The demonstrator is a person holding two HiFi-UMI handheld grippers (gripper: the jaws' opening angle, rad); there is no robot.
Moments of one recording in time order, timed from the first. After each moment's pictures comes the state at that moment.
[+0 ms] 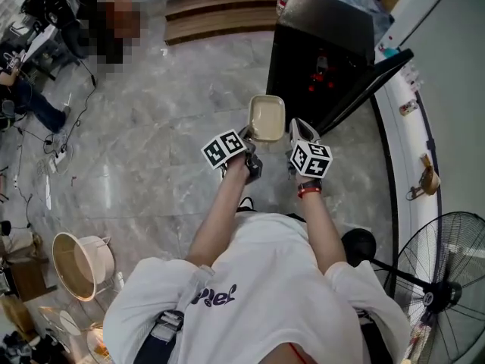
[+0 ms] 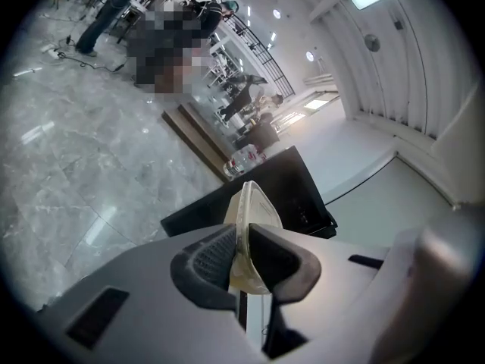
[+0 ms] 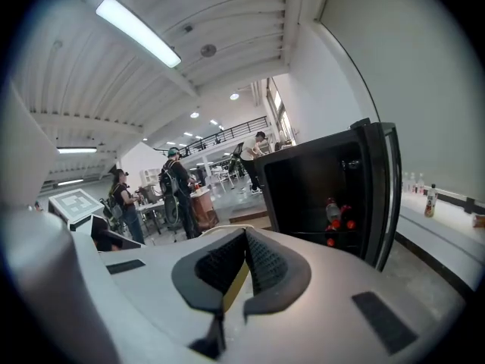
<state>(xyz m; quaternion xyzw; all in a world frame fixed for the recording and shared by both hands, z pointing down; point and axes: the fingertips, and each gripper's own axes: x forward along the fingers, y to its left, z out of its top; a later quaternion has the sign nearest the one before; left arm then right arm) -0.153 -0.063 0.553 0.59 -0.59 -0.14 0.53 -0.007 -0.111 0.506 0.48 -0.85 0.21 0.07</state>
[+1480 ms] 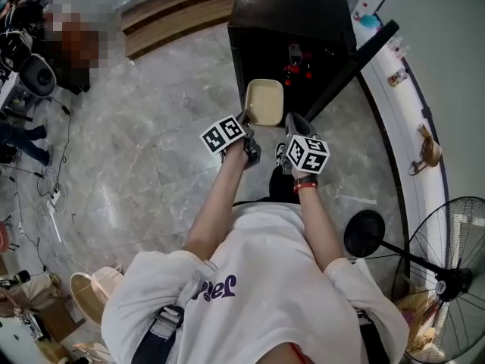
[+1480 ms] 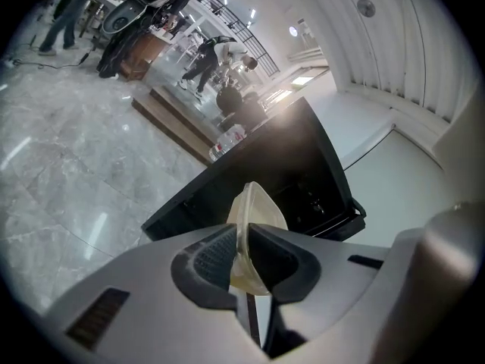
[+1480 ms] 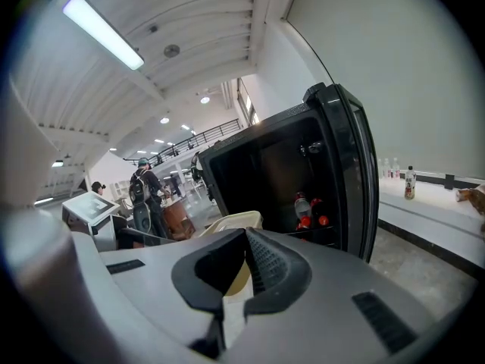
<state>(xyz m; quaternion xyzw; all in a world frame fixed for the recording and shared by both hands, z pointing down) -0.077 -0.258 0.618 0.65 -0.54 -0.07 0.53 0.072 -0.245 0.578 0.56 -0.79 0.26 0.04</state>
